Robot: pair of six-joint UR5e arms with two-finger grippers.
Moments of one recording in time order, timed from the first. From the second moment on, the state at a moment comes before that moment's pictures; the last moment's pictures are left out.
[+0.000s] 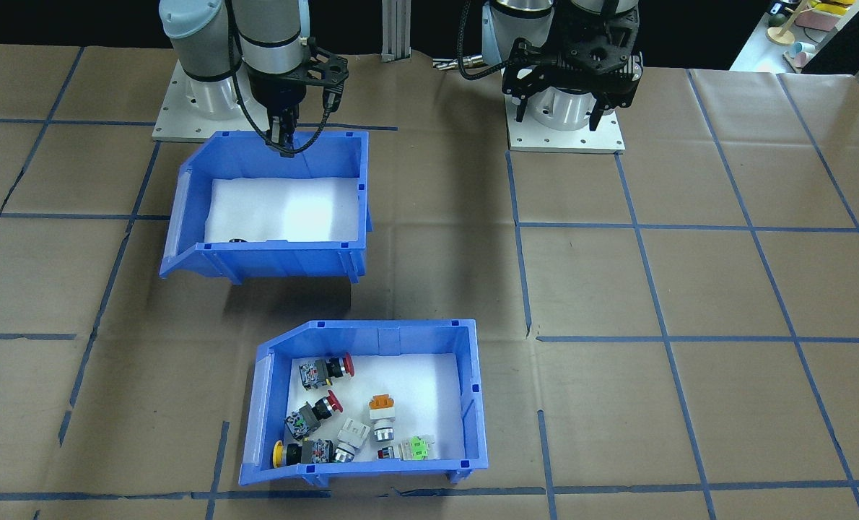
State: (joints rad) left arm -1.67 -1.39 -1.69 -1.65 1.60 0.05; right arm 1.89 -1.83 2.17 -1.90 -1.65 -1.20
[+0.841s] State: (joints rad) left arm -1.67 -1.40 -1.69 -1.63 1.60 0.05; right arm 2.12 -1.64 2.17 -2.12 -1.69 -0.95
